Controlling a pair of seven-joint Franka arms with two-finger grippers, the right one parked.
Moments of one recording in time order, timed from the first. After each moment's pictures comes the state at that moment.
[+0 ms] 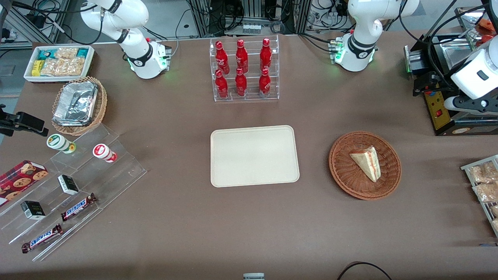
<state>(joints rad) -0.05 -0.04 0.01 -1.62 0.00 1.37 0.11</state>
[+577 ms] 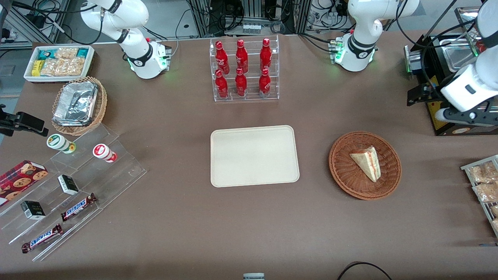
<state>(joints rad) -0.05 -0.02 0.01 -1.72 0.00 1.49 0.11</state>
